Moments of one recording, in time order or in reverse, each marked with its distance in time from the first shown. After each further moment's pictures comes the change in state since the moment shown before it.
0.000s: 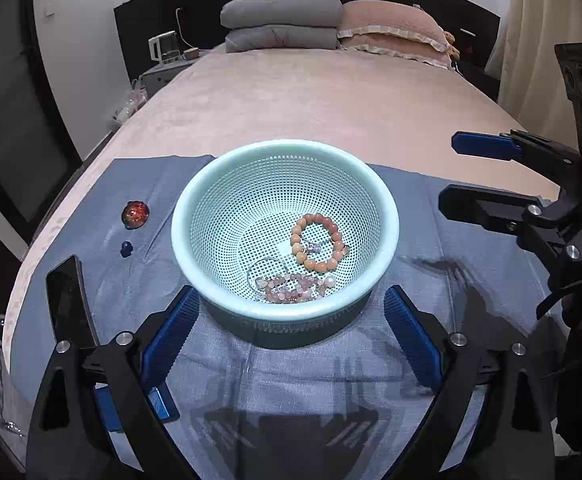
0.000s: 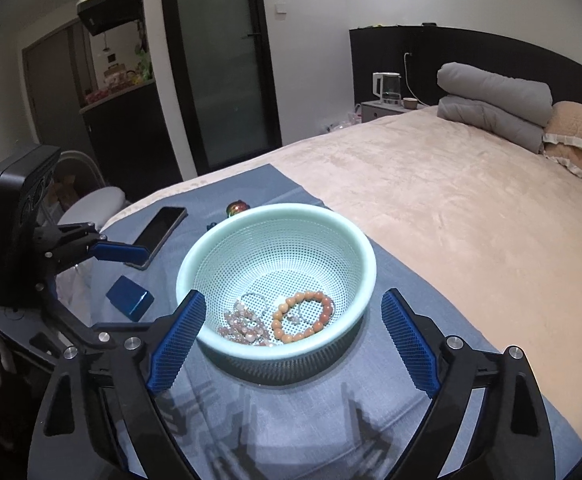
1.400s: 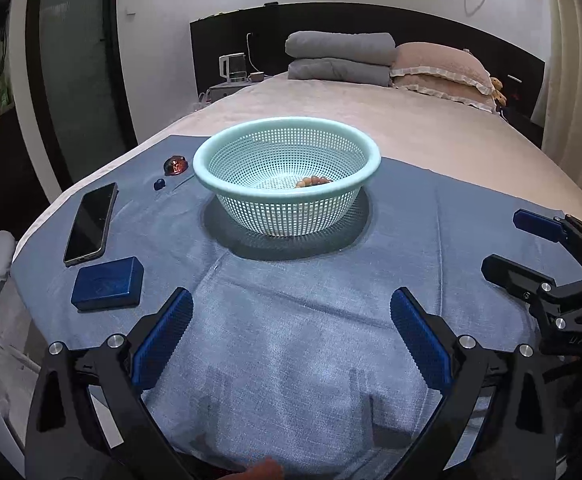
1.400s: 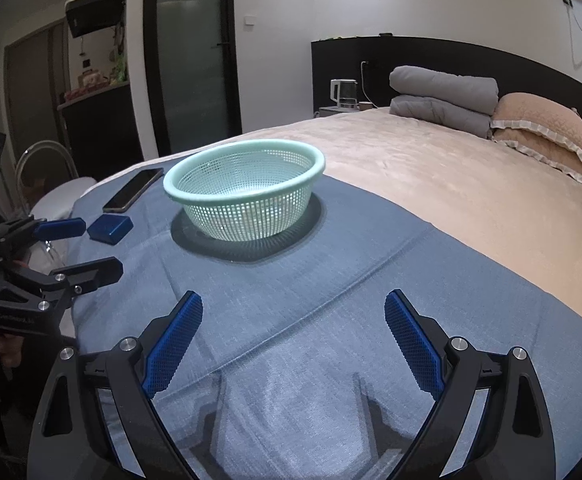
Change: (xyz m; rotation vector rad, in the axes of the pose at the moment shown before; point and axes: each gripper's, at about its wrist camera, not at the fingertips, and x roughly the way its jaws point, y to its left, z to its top) left arm -0.019 -0.066 -0.102 -0.173 -0.158 0.190; right arm -0.041 0.002 -0.143 0.029 -0.060 -0.150
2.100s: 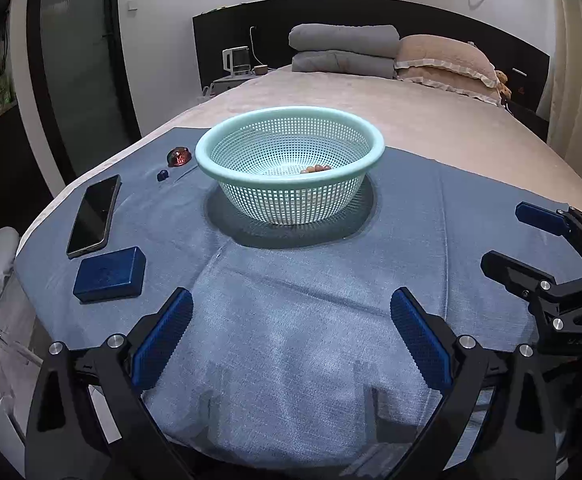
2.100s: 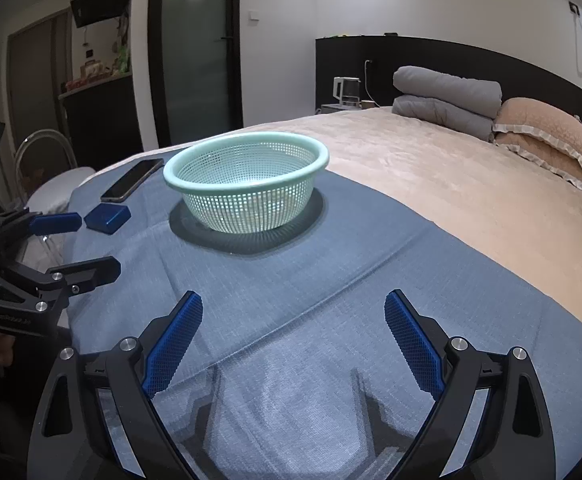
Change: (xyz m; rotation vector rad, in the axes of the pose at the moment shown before) left arm 0.001 -0.005 -0.005 0.003 0.027 0.015; right arm 0.006 0.005 -0.001 -0.024 0.008 -0.005
